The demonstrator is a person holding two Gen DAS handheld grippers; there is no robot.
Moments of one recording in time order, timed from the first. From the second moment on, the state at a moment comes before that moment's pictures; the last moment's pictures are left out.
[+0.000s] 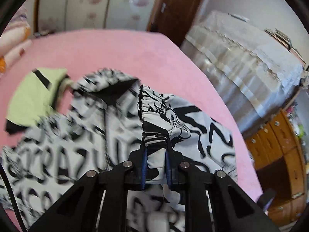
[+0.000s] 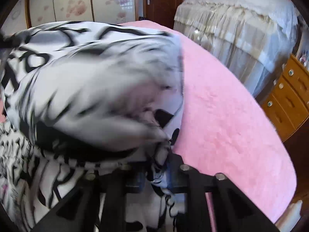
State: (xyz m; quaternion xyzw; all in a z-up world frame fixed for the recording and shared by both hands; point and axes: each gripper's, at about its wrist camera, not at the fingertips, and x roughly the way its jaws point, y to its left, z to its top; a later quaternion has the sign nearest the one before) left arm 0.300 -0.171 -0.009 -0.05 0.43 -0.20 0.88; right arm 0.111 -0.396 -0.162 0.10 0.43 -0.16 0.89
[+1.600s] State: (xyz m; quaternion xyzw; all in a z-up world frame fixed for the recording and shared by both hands) left arm 0.355 -0.097 -0.202 0.08 0.54 -0.10 0.83; right arm 0.246 -0.462 -0.195 0.15 0.50 -0.14 0.84
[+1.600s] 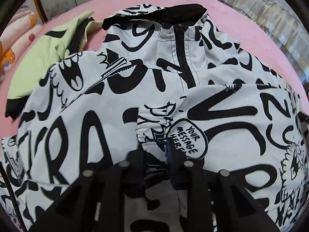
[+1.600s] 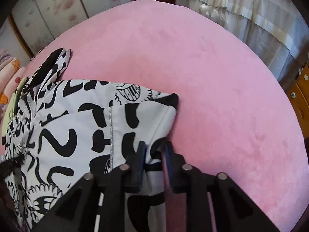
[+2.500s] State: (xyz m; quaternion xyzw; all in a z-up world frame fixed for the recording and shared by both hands) left arm 0.254 -0.130 -0.214 0.02 0.53 -0.13 0.83; right arm 0.160 -0.320 -0.200 0.06 0.49 -0.11 0.86
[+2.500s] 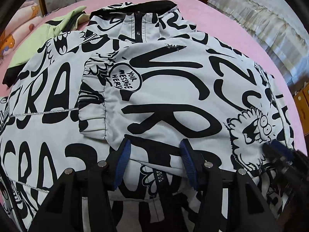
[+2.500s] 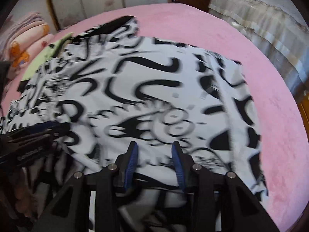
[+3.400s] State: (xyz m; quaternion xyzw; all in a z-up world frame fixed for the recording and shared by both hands) left arm 0.238 -0.127 -0.208 -0.01 0.55 -0.12 0.83; right arm 0.109 -0.353 -0.177 0.10 0.47 -0.17 0.86
